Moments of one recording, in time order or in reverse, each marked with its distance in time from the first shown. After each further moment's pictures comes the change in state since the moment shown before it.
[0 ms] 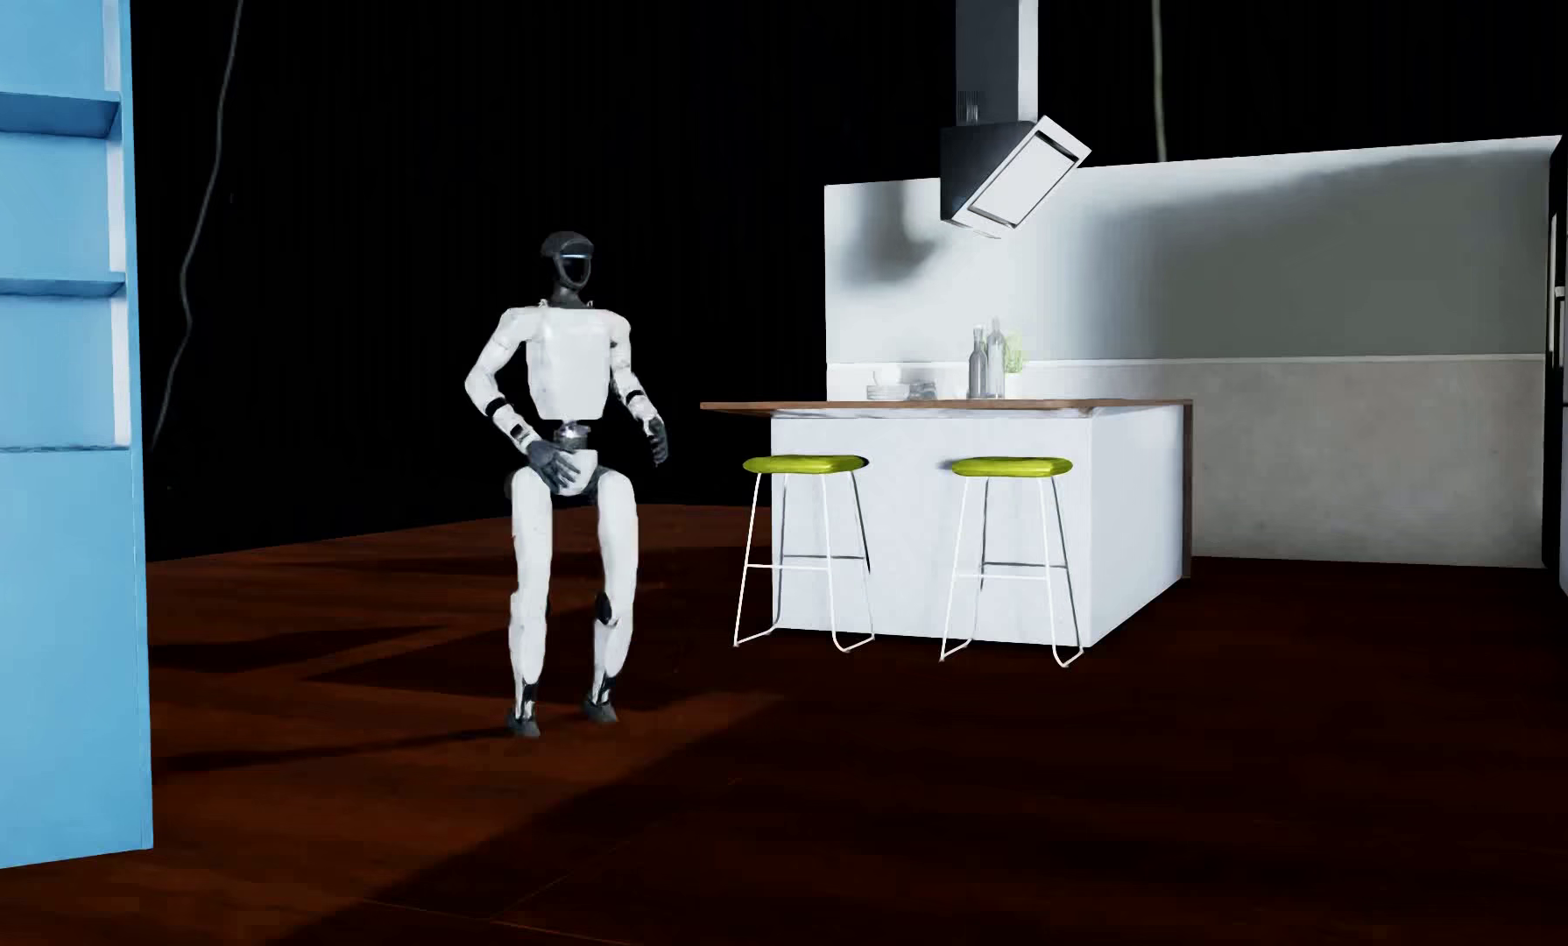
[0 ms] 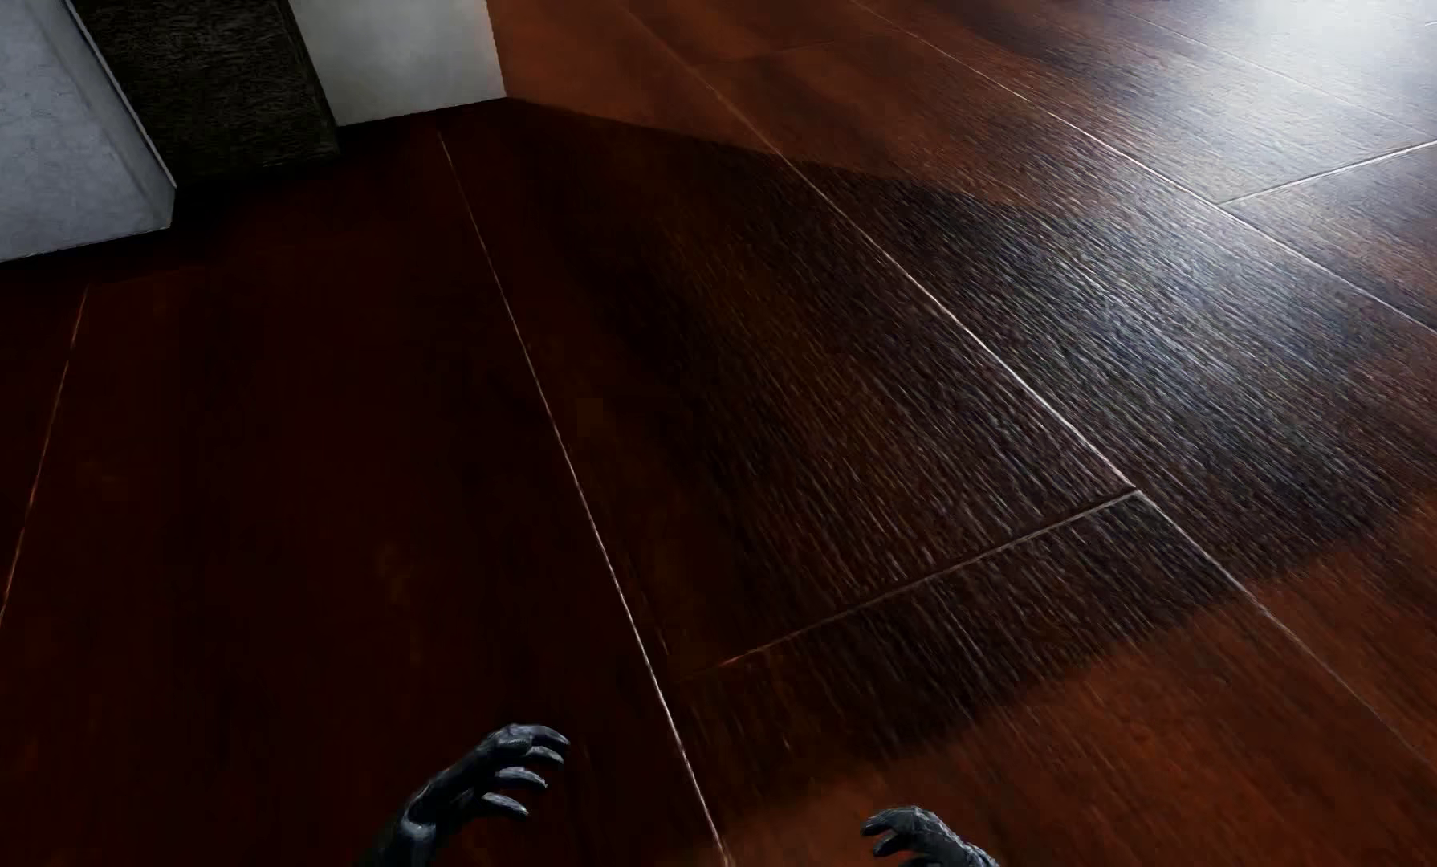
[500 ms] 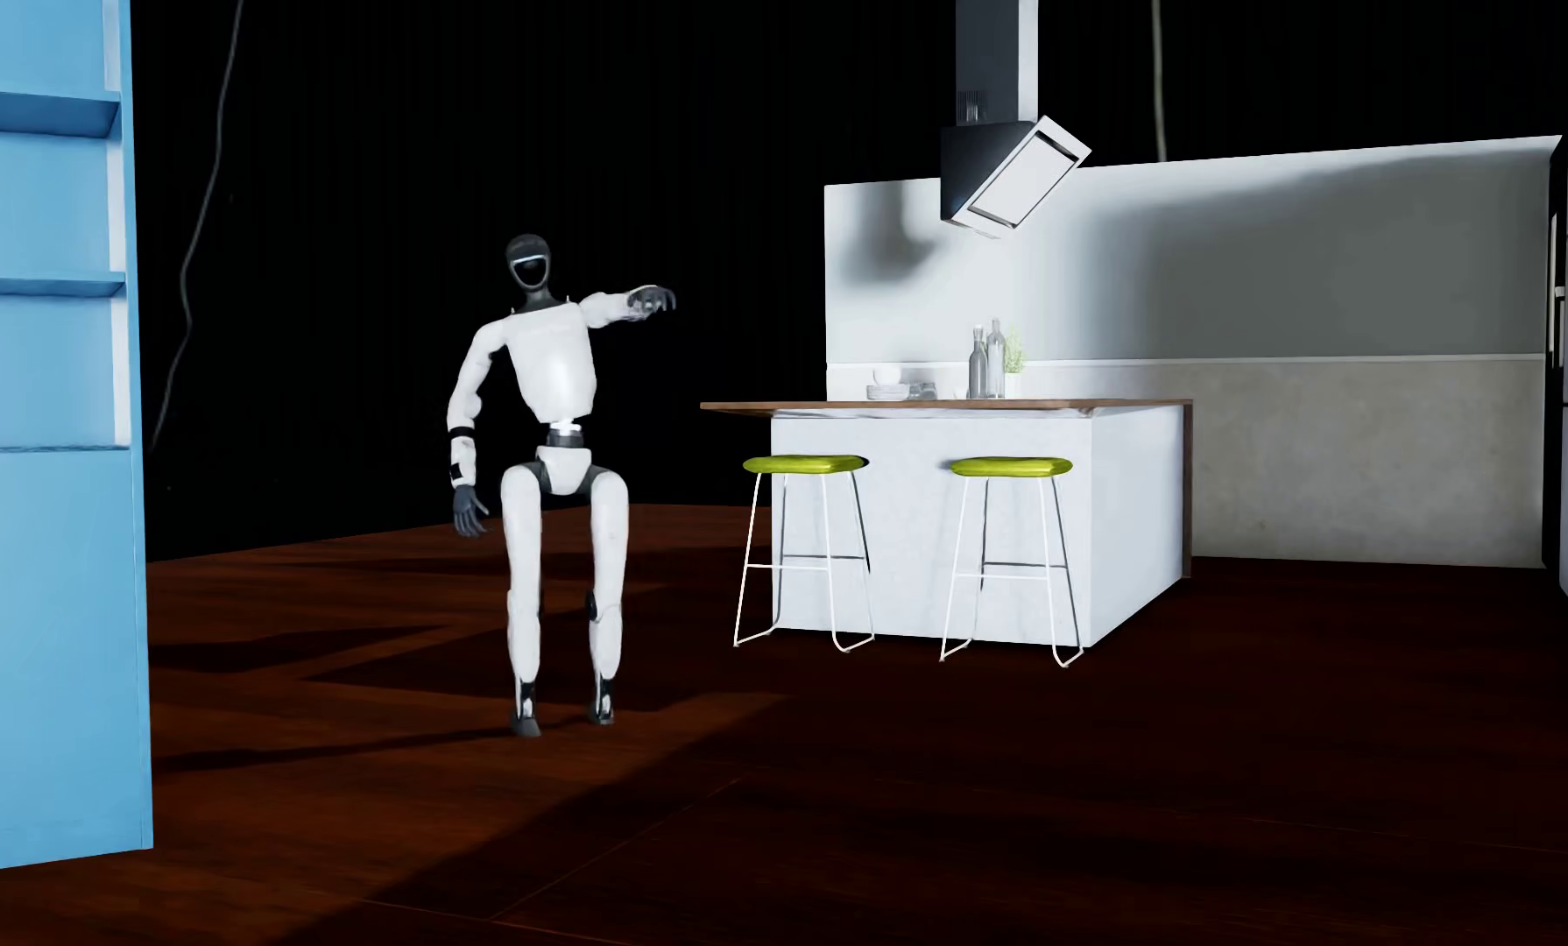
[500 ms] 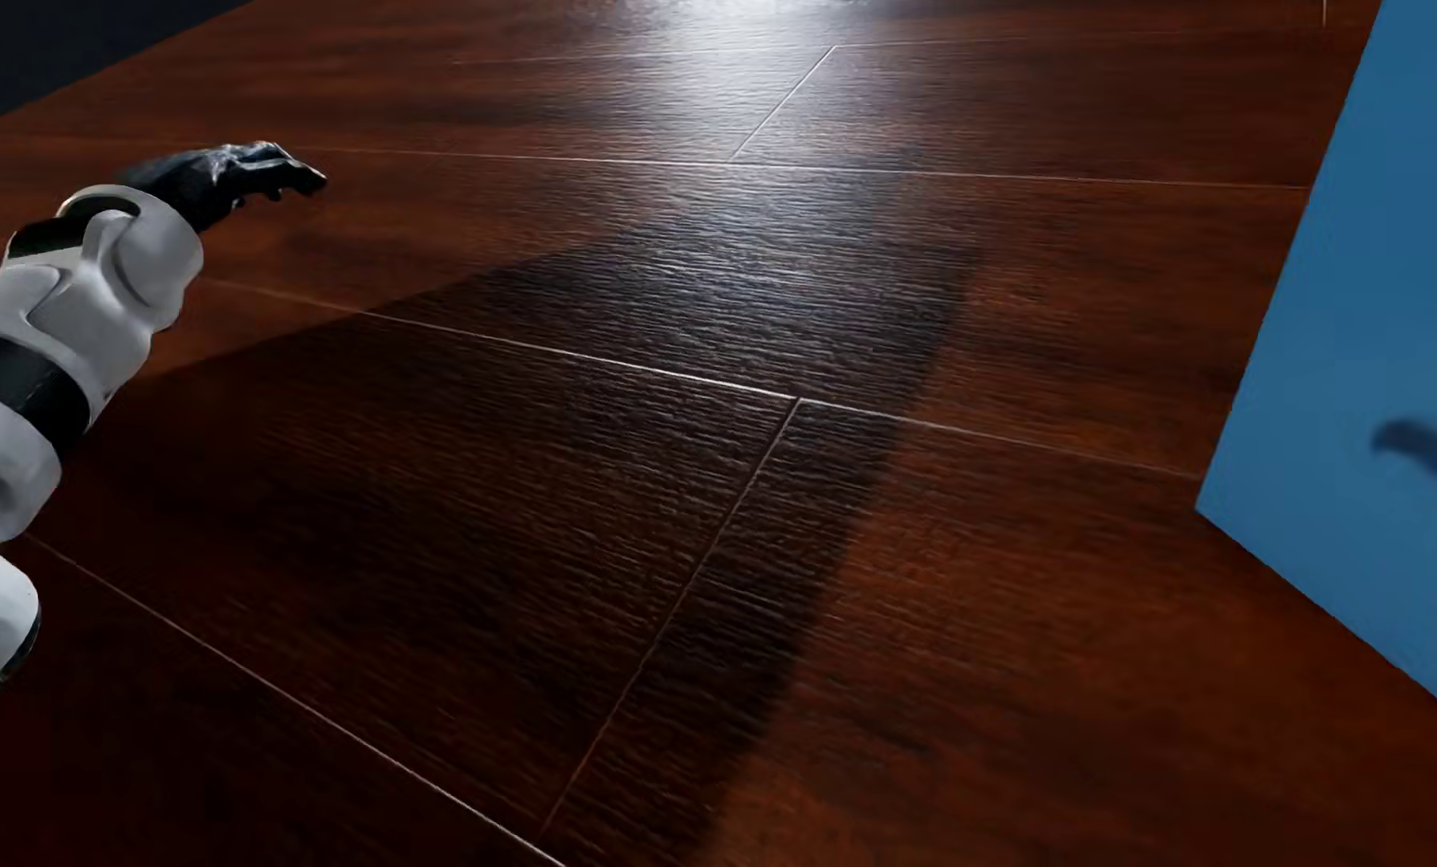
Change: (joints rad) body 0.176 0.000 -0.469 -0.039 0.008 0.209 0.000 0.000 0.026 -0.425 0.005 -1.583 -0.255 0.572 -0.090 0.377 -0.133 0.000 0.000 -0.660 0.321 1.093 0.700 0.000 0.000 0.000 0.000 0.000 0.000
